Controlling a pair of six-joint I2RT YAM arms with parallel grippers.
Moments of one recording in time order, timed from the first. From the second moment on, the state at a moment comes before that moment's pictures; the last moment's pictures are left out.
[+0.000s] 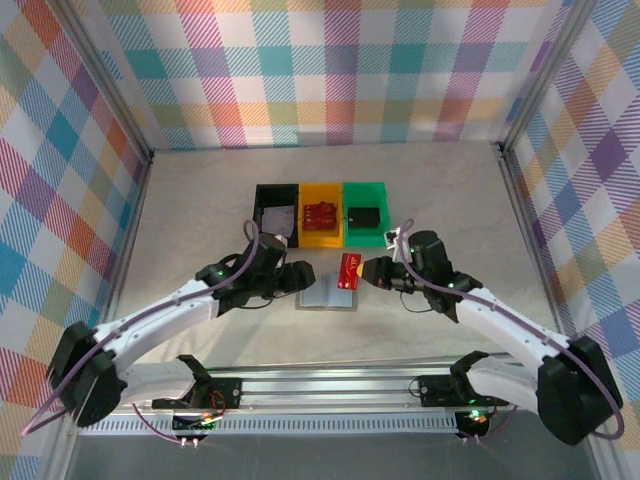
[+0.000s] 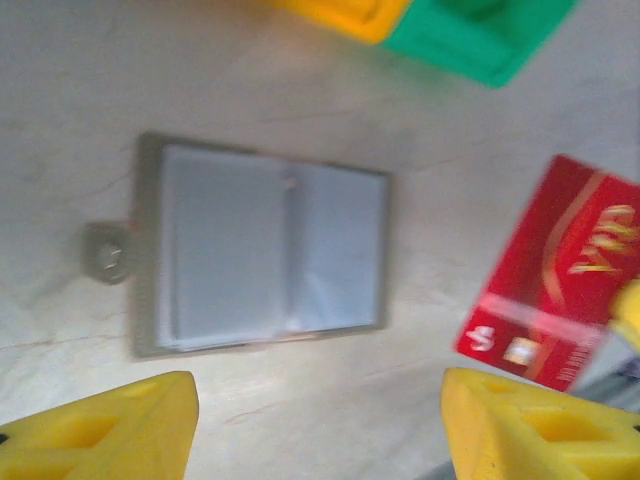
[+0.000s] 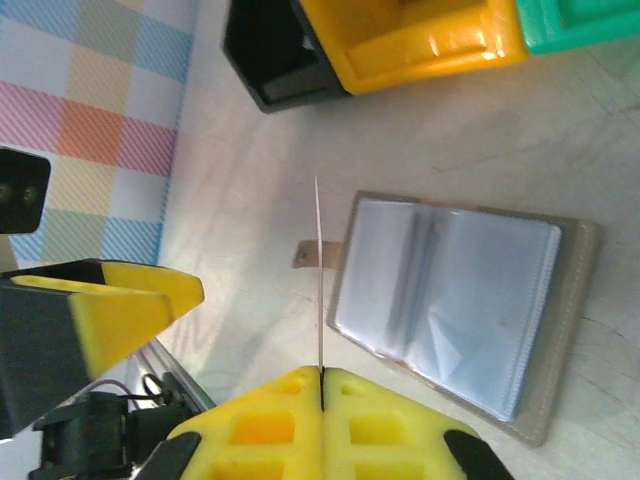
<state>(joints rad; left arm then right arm) -0.75 1.15 0.79 -0.43 0.09 -0.95 0.54 1.05 0.55 -0.05 -0.50 0.78</state>
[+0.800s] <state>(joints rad) -0.98 1.11 0.62 0.22 0.04 -1.13 0.54 0.81 0.44 0.17 -0.43 1.02</state>
